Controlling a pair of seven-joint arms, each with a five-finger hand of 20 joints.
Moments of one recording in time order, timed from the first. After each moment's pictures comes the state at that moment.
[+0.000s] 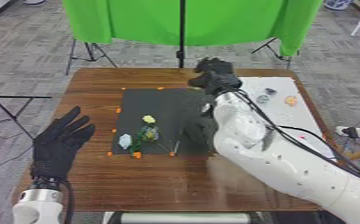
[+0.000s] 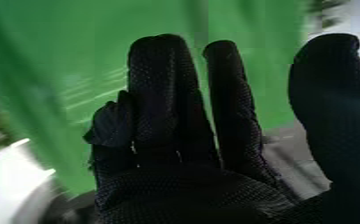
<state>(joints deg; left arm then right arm) 131.0 -61.8 -95.9 -126.2 35.5 12.1 16.0 -52.5 -54.4 30.9 -99.7 -123.5 14.3 45.5</state>
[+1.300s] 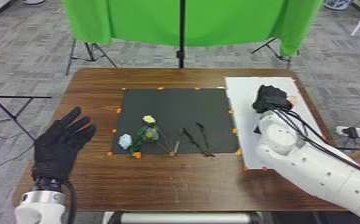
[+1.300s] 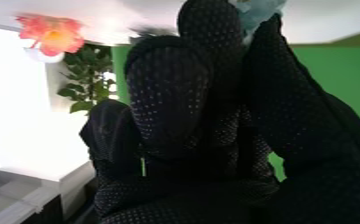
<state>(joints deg) 131.5 -61.7 -95.0 -126.3 34.9 12.6 17.7 -54.9 -45.5 26.8 -84.9 -125.8 15.0 51.0</state>
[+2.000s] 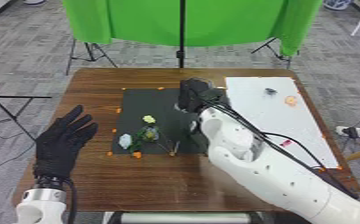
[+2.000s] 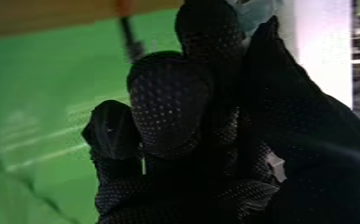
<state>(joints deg) 130.5 -61.5 -94.8 -126.2 35.2 12.2 17.0 -60.4 -62.7 34.3 -97.3 -128.7 2.7 31.2</state>
